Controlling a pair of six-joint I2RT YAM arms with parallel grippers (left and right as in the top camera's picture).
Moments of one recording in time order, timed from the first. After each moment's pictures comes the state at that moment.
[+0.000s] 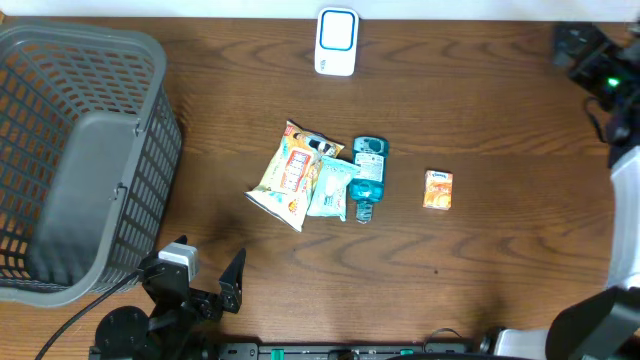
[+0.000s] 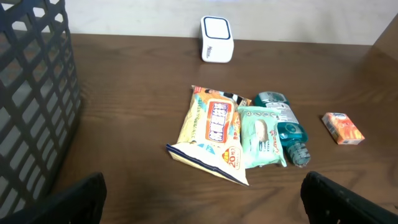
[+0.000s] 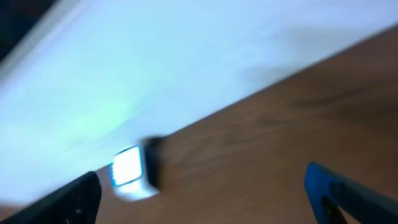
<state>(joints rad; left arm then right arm) 0.07 0.01 0.50 -0.84 0.39 -0.04 -0.35 1.56 1.41 -0.28 -0.50 0.44</state>
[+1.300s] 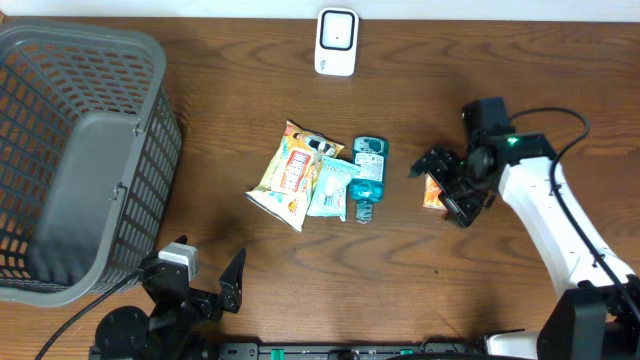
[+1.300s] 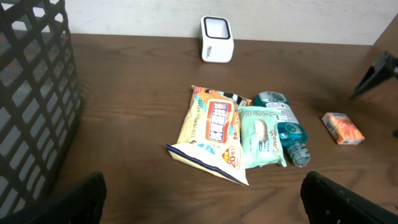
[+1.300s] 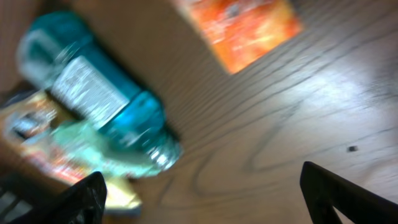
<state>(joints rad) 0.07 0.01 0.50 -0.84 0.39 -0.04 0.14 1.55 1.13 -0.98 -0.30 1.00</state>
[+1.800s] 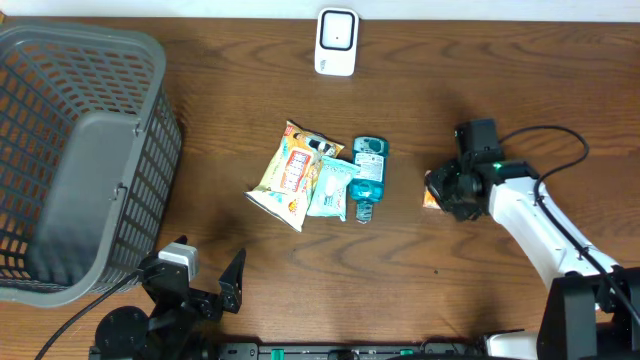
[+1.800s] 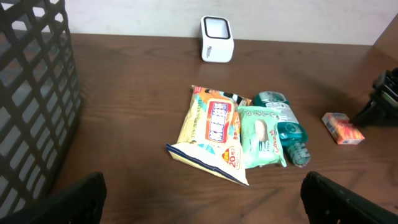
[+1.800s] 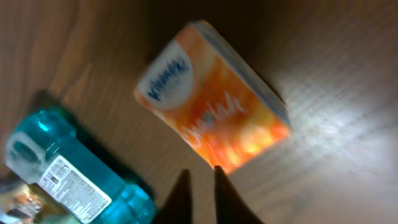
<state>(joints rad) 0.07 0.01 0.50 -0.84 0.39 -0.04 0.15 1.55 0.90 -0.59 -0.12 1.12</state>
